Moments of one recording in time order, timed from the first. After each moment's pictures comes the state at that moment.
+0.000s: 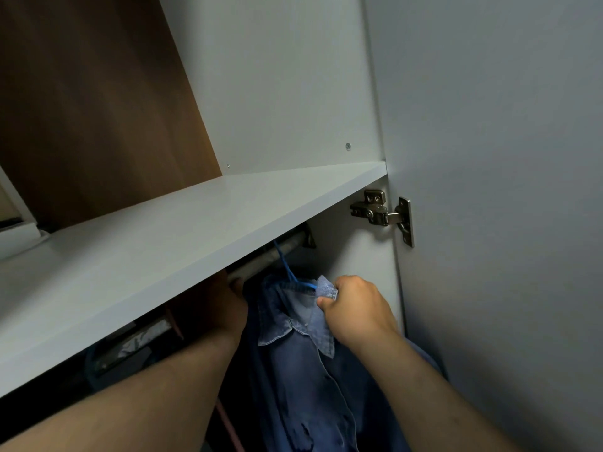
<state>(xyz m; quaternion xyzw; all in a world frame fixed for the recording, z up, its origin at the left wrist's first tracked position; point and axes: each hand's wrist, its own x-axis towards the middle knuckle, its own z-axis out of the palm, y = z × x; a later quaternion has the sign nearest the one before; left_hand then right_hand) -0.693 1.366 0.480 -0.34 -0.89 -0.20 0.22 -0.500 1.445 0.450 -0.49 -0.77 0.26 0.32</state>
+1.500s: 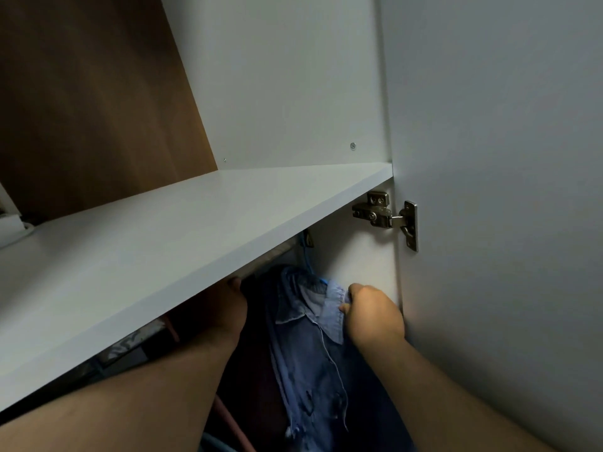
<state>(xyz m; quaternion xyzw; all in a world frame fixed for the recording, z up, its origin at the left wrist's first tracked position) -0.685 1.372 0.485 -0.33 -0.90 -0.29 0.09 -0.500 1.478 0.420 -0.51 -0.81 0.16 0.24</state>
